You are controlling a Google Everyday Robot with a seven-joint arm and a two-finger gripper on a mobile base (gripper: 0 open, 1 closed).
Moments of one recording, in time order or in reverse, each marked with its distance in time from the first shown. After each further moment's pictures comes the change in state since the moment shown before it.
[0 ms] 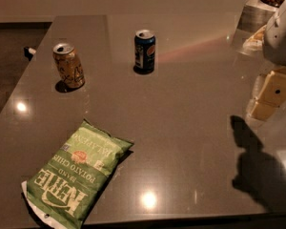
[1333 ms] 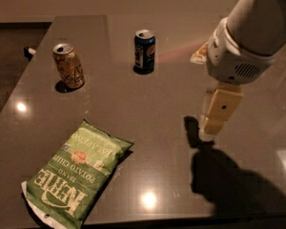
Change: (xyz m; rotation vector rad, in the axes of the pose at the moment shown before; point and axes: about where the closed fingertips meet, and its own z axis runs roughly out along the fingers) arm -0.082 0.037 0.037 -0.082 -0.096 -0.170
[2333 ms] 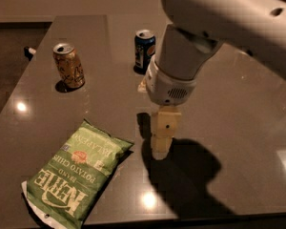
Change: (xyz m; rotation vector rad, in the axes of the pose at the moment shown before) arm -0.072 0.022 0.089 -0.208 -0.049 -0.163
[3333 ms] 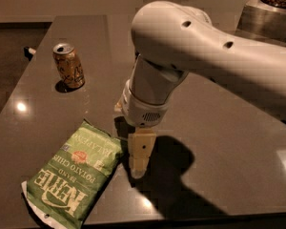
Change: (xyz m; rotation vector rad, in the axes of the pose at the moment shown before) arm -0.041 0.012 0.059 -0.058 -0.062 -0.101
